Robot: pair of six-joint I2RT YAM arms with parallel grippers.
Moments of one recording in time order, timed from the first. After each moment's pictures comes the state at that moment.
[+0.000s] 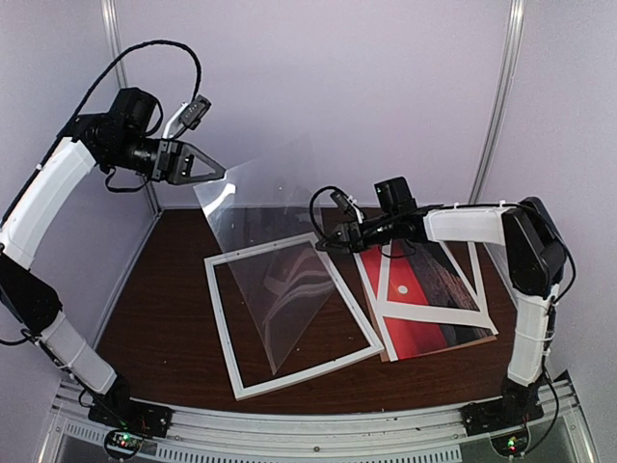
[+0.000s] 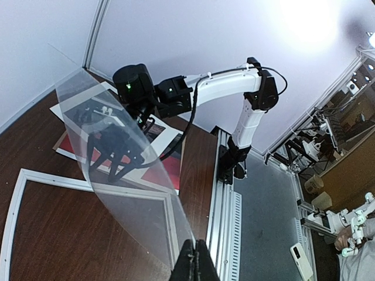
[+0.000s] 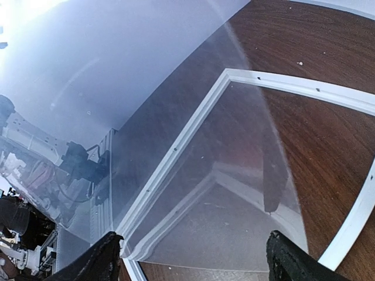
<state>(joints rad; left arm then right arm) -0.32 1.57 1.91 -1.14 1.14 0.25 0.53 1.98 1.43 -0.04 -0.90 0.25</state>
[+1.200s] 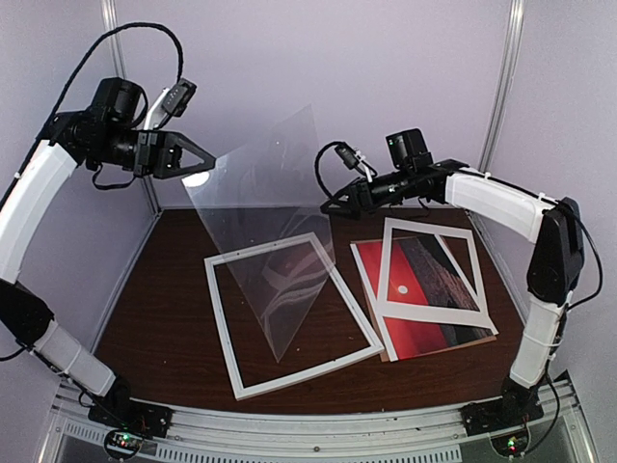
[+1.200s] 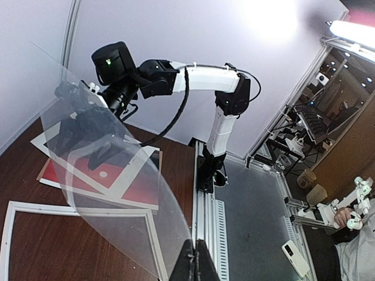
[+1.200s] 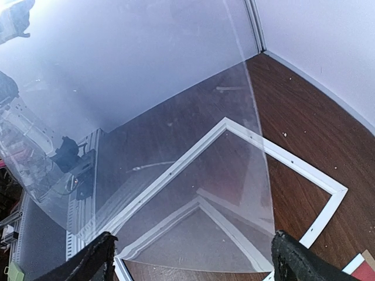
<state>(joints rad) -0.35 1.49 1.92 -1.12 1.23 0.24 0.52 1.87 1.70 -0.40 -0.82 -0.02</state>
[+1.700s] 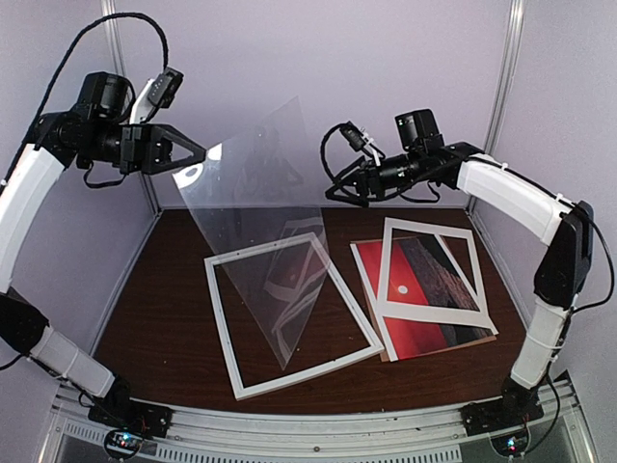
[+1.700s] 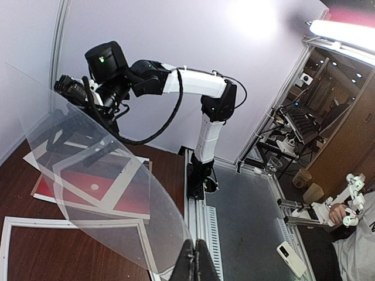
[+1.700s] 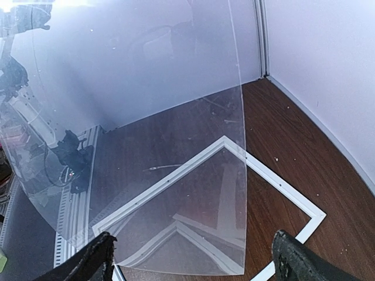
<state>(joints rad) -0.35 1.44 1.92 -1.09 1.28 0.21 0.52 1.81 1.80 -0.51 -0.81 -0.16</state>
